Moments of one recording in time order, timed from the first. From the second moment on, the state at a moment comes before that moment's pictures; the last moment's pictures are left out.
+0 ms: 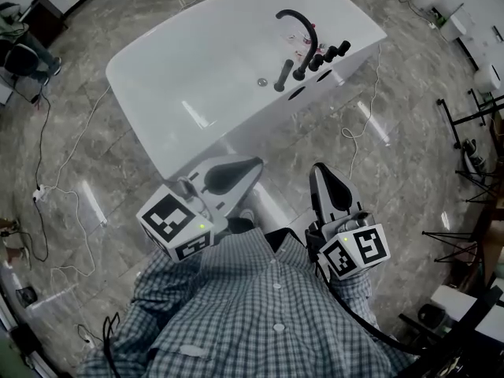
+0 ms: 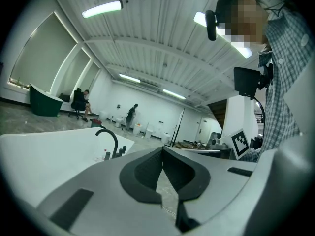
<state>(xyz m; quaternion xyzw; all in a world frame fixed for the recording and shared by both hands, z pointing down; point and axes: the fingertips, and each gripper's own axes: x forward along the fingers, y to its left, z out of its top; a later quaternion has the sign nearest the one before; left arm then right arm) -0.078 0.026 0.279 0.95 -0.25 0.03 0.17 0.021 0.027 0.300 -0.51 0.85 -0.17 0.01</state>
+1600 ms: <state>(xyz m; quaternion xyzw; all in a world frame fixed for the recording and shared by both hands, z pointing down) 0.014 -0.208 0.314 0.91 -0.36 0.02 0.20 0.096 -0.234 0.330 -0.39 0.91 -0.16 -0.04</state>
